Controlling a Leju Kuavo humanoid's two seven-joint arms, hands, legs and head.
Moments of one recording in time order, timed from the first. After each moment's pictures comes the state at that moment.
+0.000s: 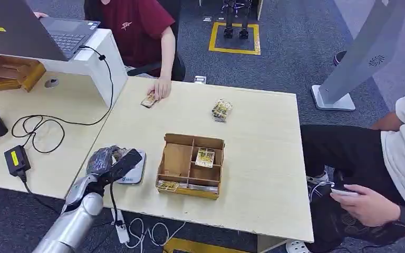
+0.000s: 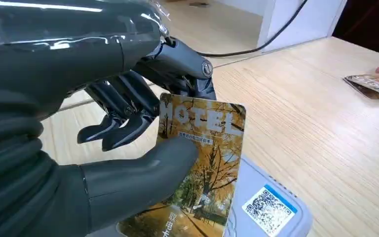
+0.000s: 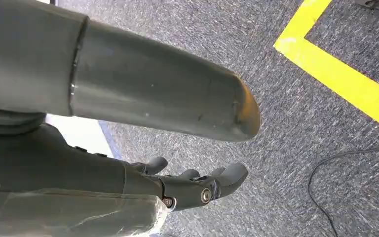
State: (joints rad) left arm -0.28 0.12 -0.21 -1.10 -0.87 0.12 0.10; right arm -0.04 0.02 -0.76 -0.20 1.57 -0.16 0.07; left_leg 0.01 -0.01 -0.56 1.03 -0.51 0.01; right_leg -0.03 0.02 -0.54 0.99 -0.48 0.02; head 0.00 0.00
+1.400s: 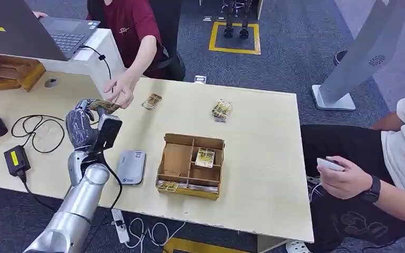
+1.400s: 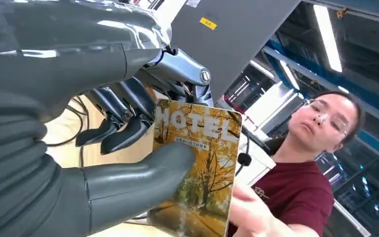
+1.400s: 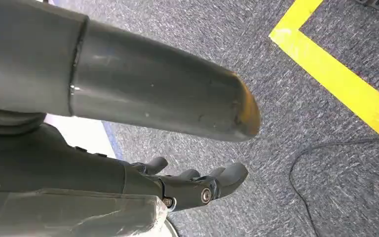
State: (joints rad) left arm -0.47 0.00 -0.08 -1.05 -0.71 0.68 -0.29; right arm -0.08 0.02 -0.67 -0.20 1.57 -0.14 0.08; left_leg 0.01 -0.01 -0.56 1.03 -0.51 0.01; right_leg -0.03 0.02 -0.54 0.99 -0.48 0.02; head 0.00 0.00
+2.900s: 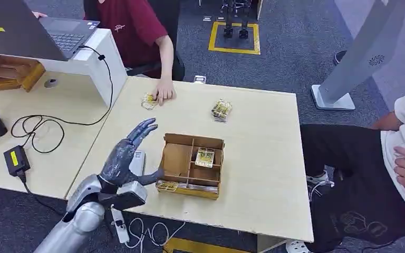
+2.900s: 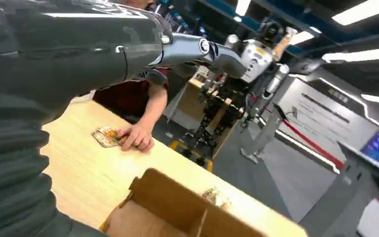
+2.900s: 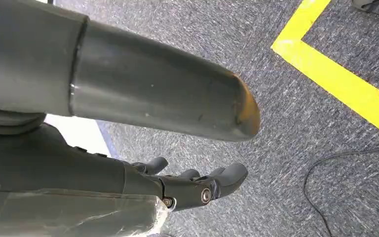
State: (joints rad) left arm -0.16 0.21 -0.45 -1.64 -0.66 0.10 -0.37; right arm -0.04 0.02 -0.69 -0.20 1.50 -0.16 0.07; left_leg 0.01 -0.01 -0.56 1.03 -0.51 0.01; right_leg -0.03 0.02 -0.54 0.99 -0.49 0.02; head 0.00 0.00
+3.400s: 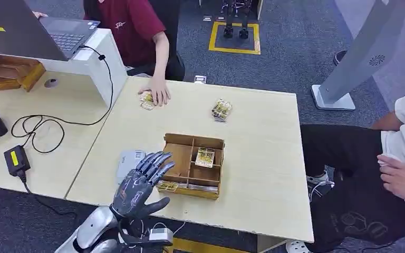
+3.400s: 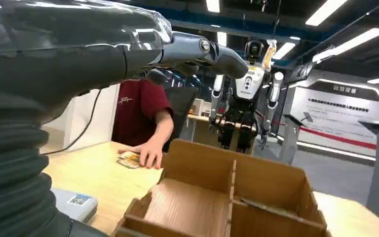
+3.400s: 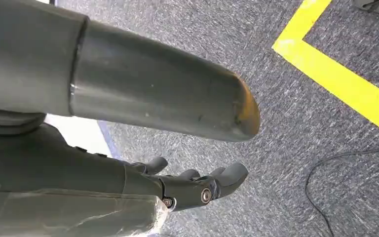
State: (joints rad) left arm -0.06 0.25 -0.64 -1.57 -1.06 0.42 -0.23; right arm -0.04 0.02 -0.71 -0.20 1.51 -0.15 0.08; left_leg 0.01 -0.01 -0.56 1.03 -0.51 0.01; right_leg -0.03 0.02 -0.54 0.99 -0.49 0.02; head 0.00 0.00
